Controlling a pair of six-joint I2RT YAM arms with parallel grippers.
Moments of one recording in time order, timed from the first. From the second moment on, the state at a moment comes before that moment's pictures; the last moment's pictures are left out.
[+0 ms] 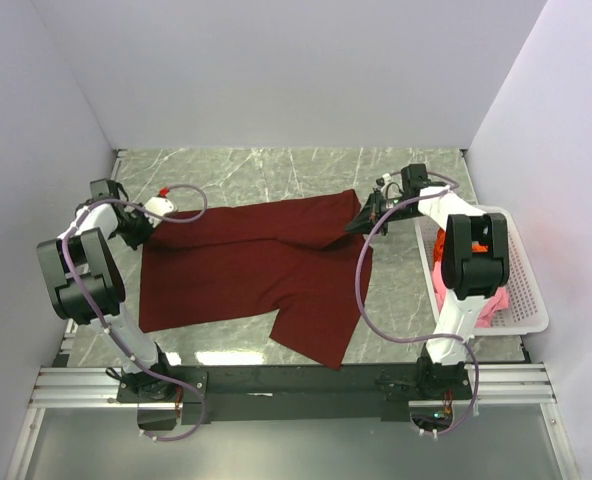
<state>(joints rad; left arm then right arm) 0.34 1.78 1.20 -0.58 0.40 1.20 0.03 1.92 1.33 -0.63 -1.05 0.49</state>
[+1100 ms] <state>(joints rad) -0.30 1.68 1.14 -0.19 0.64 0.74 0.01 2.23 1.72 -0.55 -0.93 0.52</state>
